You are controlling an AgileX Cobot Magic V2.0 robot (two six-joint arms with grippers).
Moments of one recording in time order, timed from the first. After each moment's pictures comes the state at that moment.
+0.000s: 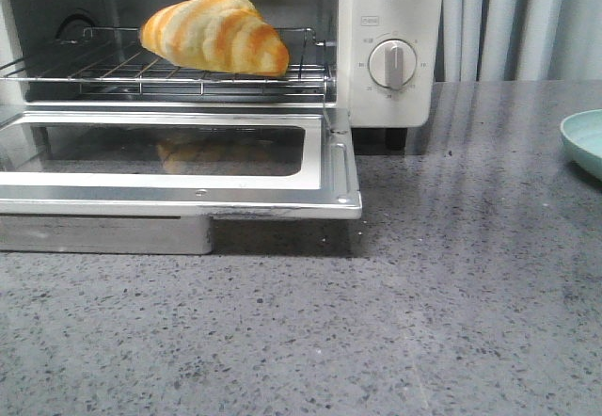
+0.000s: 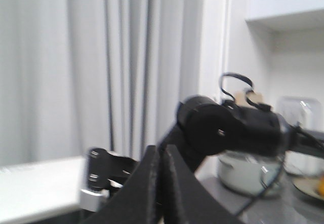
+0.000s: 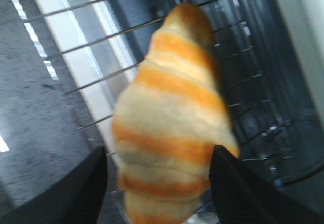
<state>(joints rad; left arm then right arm) -0.09 0.24 -0.71 1.77 -0.54 -2.02 0.89 1.79 -1.91 -0.15 1.14 -0.20</state>
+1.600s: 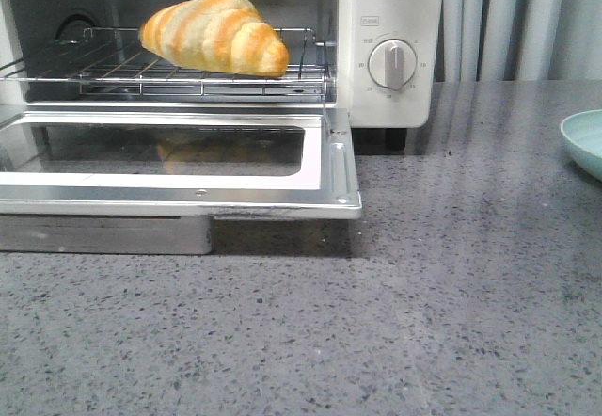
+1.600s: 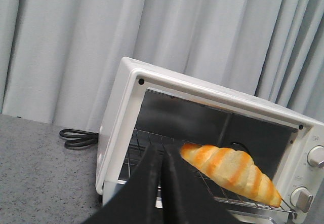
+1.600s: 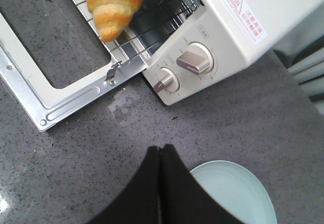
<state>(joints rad) -0.09 0.00 -0.17 1.75 -0.08 -2.00 0.90 1.14 -1.47 -0.41 1.27 -0.04</state>
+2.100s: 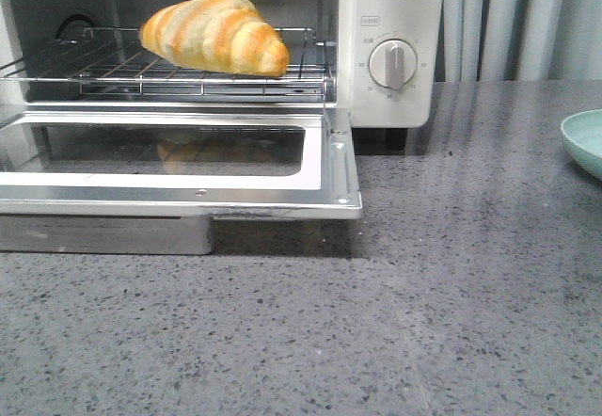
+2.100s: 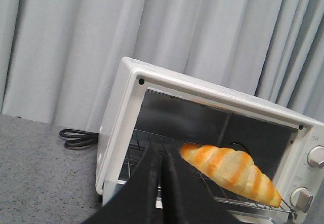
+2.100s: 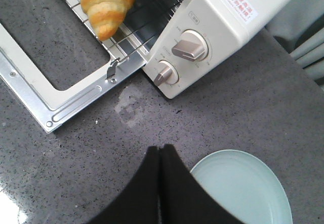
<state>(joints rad) -0.09 0.00 -0.17 1.75 -0.08 -2.00 0.90 1.11 -1.45 -0.41 1.27 0.01</state>
